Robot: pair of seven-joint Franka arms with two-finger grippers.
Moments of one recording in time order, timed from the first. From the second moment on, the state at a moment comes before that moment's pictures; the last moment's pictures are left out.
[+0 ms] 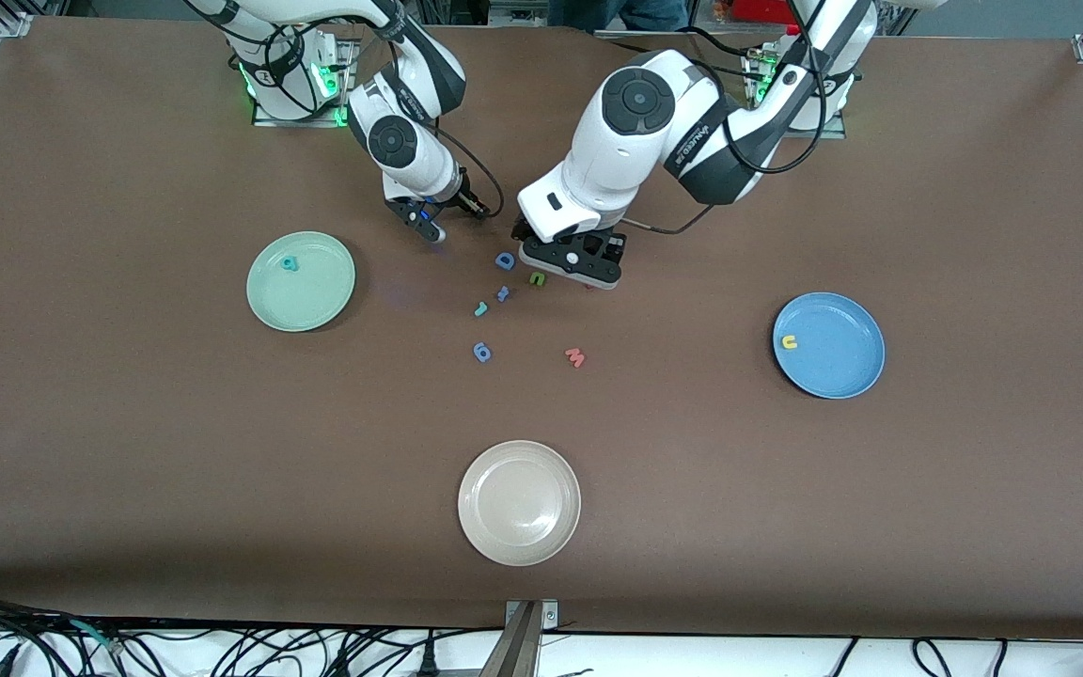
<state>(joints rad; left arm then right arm) -0.45 0.38 -0.34 -1.71 -0.05 2.24 -0.51 0.32 0.37 0.52 -2.45 0.31 2.69 1.23</state>
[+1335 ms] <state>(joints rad) -0.54 0.32 -0.35 -1.99 0.36 2.50 -0.84 0.32 0.37 0.52 -2.45 0.31 2.72 1.23</state>
